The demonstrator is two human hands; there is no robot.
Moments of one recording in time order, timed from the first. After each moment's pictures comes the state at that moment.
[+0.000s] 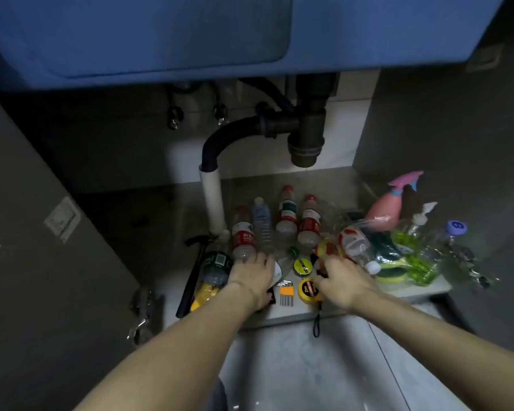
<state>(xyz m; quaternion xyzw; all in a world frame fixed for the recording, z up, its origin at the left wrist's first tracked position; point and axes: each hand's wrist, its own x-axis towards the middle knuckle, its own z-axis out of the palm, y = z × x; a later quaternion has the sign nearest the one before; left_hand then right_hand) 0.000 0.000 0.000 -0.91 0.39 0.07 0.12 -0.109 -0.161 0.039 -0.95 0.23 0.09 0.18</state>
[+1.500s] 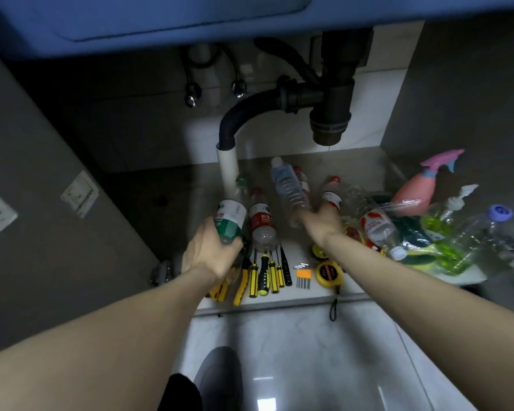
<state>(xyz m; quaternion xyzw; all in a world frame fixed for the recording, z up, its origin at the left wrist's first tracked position) 0.024 0.083 0.033 -0.96 0.05 0.03 -0.28 0.010 -0.152 -0.006 -0.77 0.35 -0.08 0.53</state>
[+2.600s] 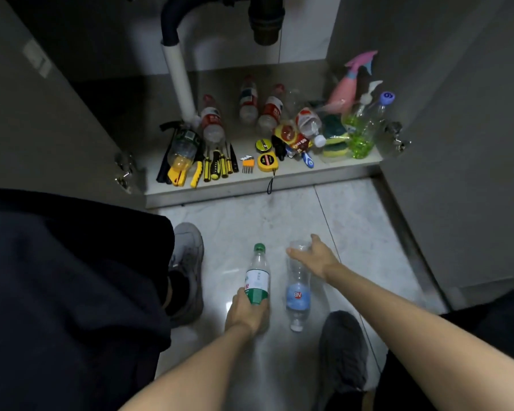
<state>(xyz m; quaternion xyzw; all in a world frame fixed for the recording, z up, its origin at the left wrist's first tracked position) -0.350 0.094 -0.130 -0.88 -0.03 0.37 -0.29 -0.349 -0.125 -0.098 -0.80 0.39 0.17 0.43</state>
